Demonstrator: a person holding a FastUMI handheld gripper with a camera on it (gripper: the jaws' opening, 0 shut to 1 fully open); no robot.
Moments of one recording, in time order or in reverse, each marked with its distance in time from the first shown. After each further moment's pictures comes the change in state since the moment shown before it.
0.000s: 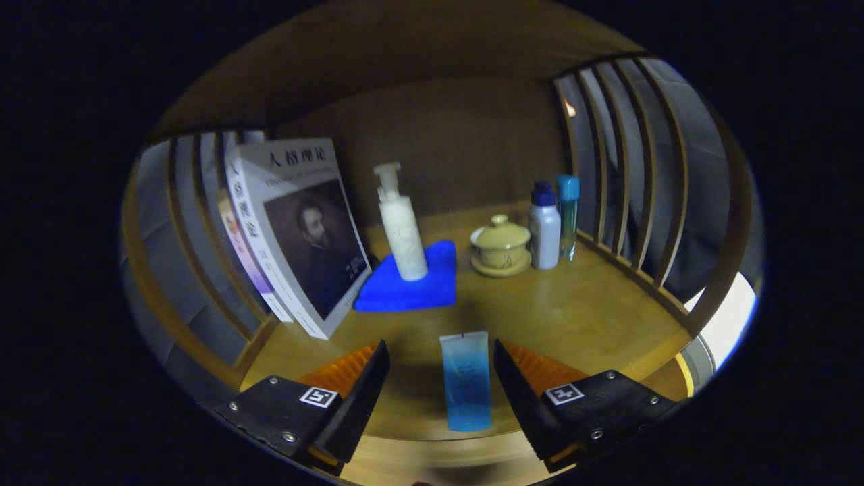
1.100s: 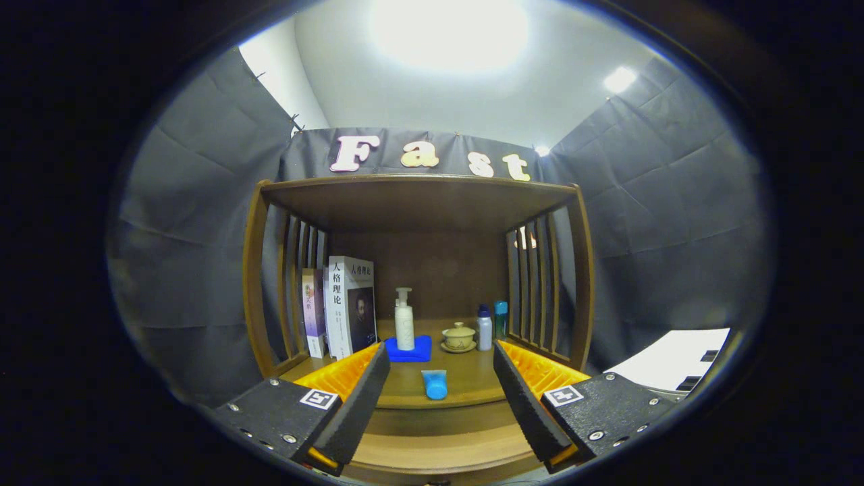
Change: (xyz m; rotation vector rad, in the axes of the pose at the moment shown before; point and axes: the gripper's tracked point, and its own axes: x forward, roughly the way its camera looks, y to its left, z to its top) arm -0.232 0.003 0.021 -0.141 -0.536 -0.106
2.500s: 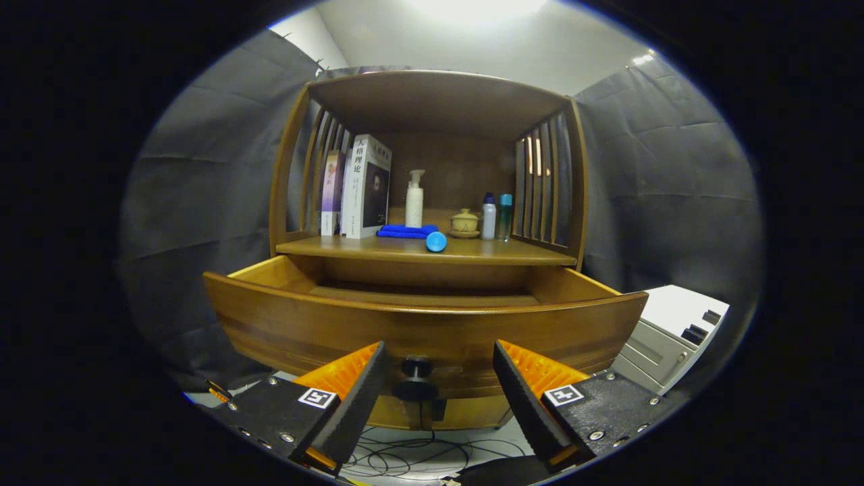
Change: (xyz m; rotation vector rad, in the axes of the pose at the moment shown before) arm -0.099 -0.015 -0.191 -0.085 0.321 0.095
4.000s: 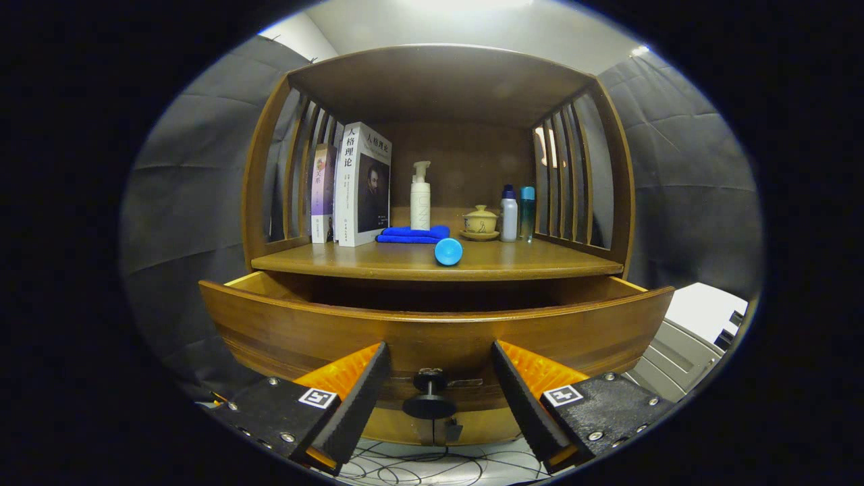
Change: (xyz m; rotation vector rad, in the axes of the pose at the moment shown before) arm 0.099 0.008 0.019 0.049 -0.010 0.041
